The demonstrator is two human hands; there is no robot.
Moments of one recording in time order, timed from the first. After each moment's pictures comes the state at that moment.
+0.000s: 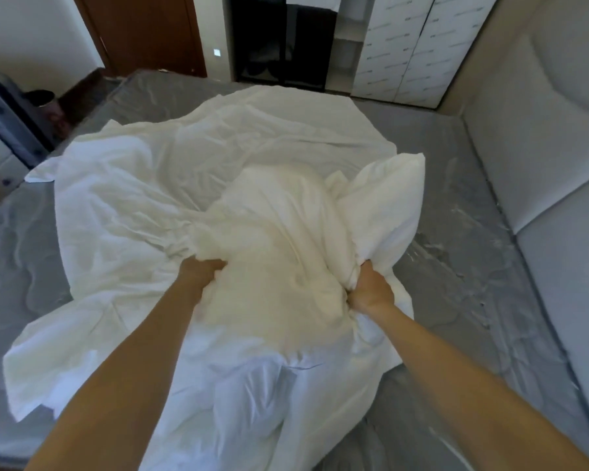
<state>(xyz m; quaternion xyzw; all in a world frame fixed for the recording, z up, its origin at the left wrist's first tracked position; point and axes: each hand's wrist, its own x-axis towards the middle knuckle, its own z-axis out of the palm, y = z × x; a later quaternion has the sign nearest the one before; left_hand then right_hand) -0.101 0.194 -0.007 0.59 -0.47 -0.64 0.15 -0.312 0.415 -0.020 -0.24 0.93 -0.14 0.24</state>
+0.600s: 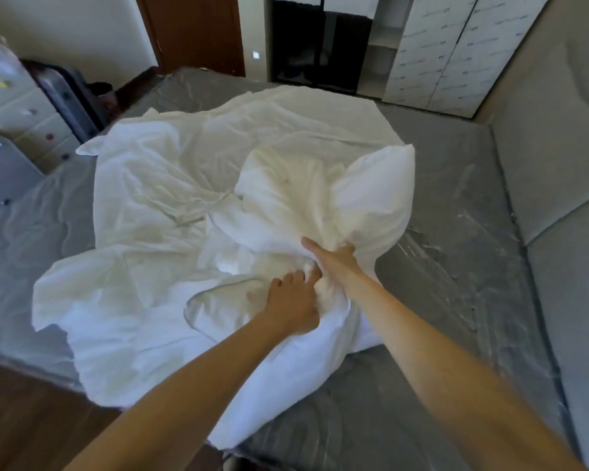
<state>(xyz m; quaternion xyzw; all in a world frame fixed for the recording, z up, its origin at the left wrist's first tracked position) -0.181 0.449 0.016 0.32 -0.93 -0.14 -0.09 -0.310 0.462 0.030 -0.13 0.79 -0.40 0.44</state>
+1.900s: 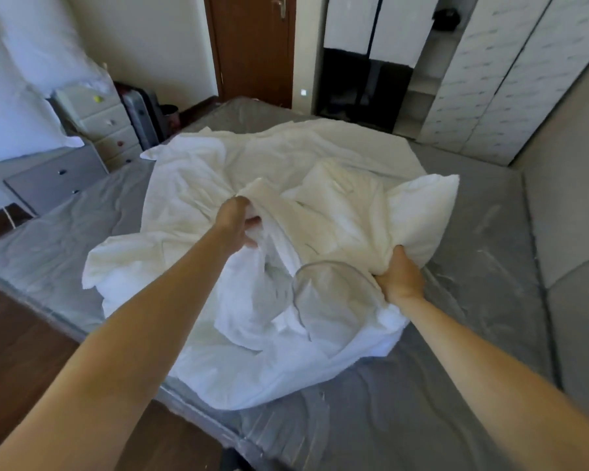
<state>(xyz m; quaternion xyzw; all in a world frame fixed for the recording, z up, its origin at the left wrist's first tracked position) -0.125 0.403 0.134 0.53 -0.43 -0.65 0.34 -0.353 0.569 0.066 -0.39 0.85 -0.30 0.20</state>
